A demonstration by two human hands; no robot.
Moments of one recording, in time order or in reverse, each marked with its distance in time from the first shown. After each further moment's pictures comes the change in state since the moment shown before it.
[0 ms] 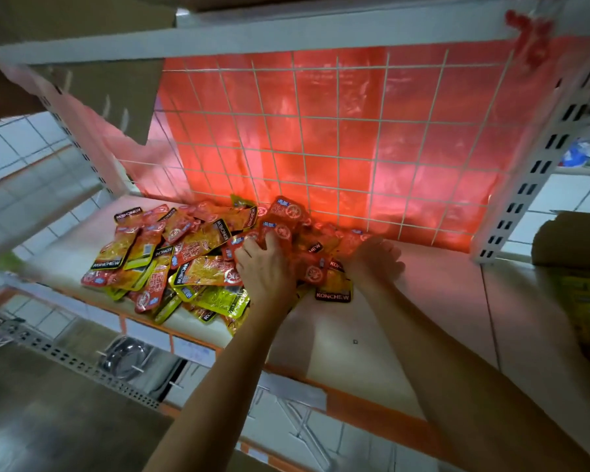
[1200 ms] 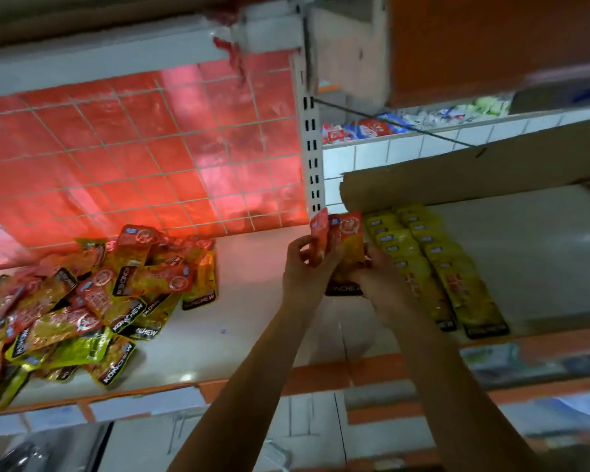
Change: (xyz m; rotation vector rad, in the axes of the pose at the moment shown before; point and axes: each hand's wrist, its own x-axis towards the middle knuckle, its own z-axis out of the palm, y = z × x) left_hand -0.154 0.200 0.009 -1.272 -0.748 0.031; right_hand -0.085 0.216 -0.136 1.061 -0.064 0.109
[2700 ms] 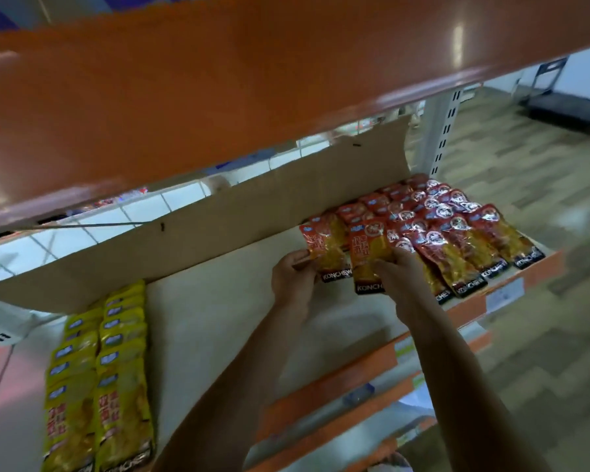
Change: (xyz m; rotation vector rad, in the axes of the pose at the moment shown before) left_hand 0.007 -0.024 0.514 0.073 -0.122 -0.117; right_hand 0.056 0.025 -0.523 0.009 0.493 0.002
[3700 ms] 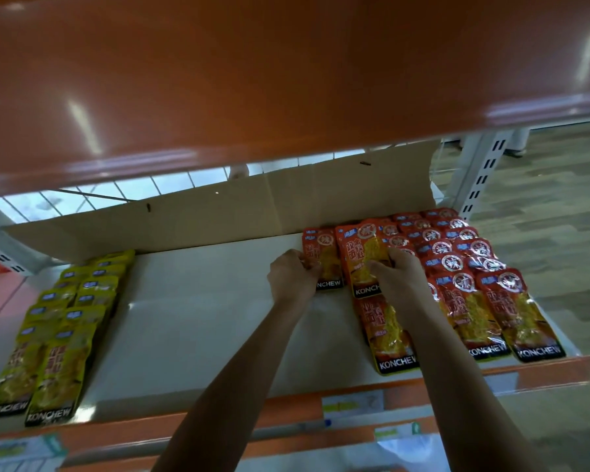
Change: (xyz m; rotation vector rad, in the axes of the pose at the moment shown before) left_hand 0.018 0.014 0.075 0.758 0.344 0.112; right_hand 0.101 -0.010 -0.052 -0.116 -0.327 -0.082
